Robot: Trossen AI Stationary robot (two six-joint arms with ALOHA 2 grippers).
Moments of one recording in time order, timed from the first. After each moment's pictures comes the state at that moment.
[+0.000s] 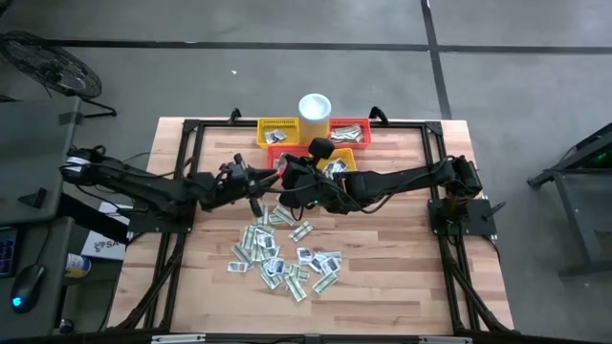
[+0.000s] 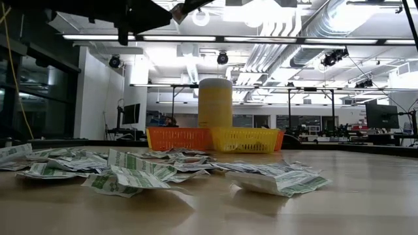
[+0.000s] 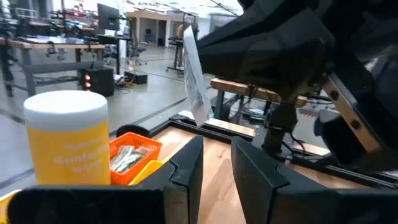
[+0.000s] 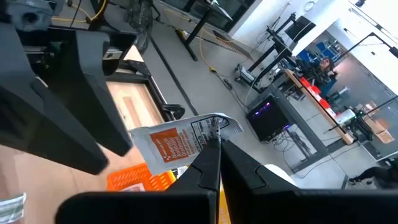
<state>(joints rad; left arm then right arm) -0.15 1.05 0.49 0.66 -0.56 -0.10 0.15 1.89 1.75 -0.33 0.96 -0.22</state>
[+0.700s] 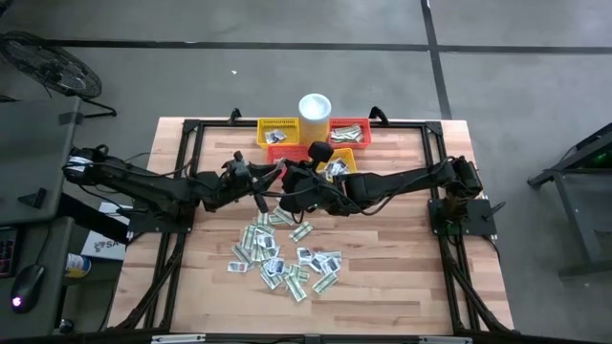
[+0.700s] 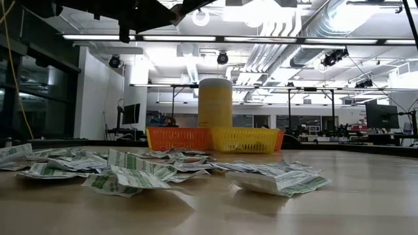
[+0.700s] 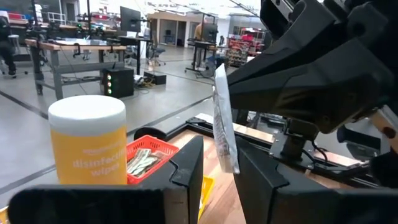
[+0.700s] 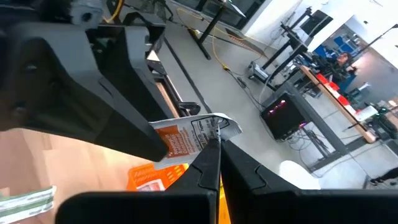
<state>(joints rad) -0.15 1.08 0.55 0.63 -0.64 -0.10 0.16 1.89 1.75 -0.36 0.91 -0.16</state>
